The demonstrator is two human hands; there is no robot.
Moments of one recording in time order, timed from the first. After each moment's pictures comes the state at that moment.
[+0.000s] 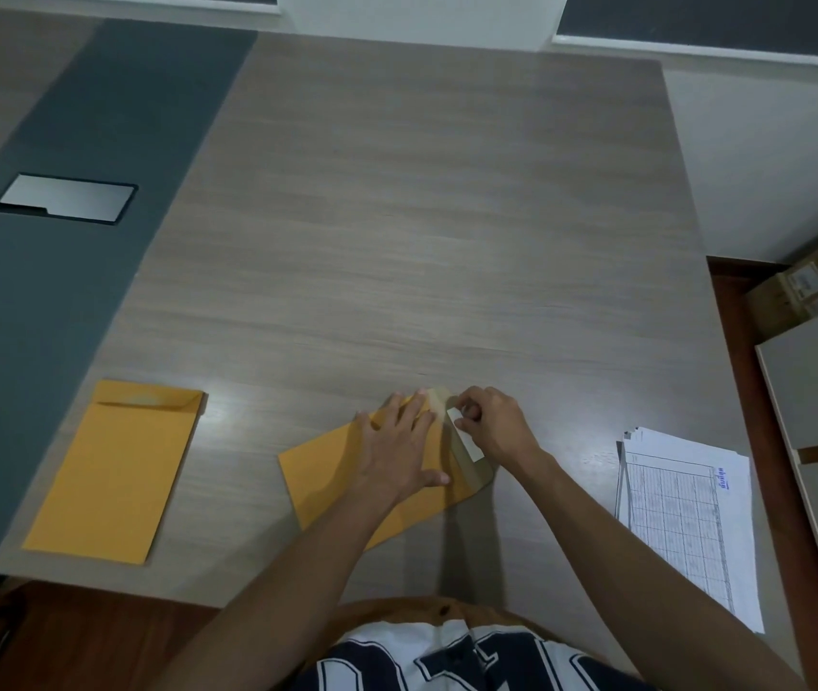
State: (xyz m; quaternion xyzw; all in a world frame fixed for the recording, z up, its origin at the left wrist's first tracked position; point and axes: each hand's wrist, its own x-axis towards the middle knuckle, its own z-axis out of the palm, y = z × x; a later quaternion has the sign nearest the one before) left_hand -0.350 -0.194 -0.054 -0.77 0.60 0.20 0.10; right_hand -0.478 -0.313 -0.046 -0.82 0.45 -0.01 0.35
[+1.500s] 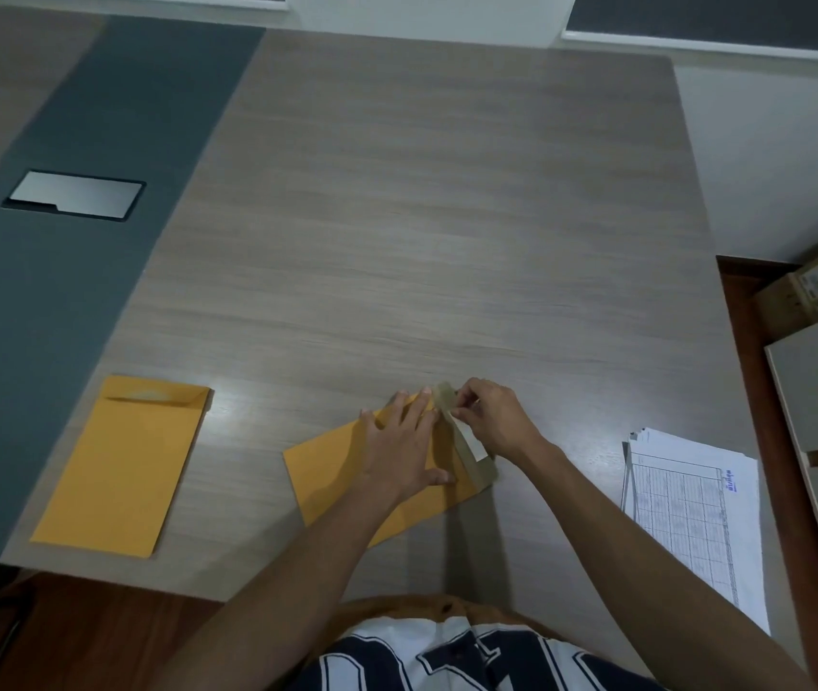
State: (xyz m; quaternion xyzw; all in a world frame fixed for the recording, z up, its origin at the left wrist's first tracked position) left_hand -0.350 -0.192 -0.053 -0.77 0.59 0.21 0.09; right_hand -0.471 -0.318 -0.043 -0.81 0.41 -0.04 0.40
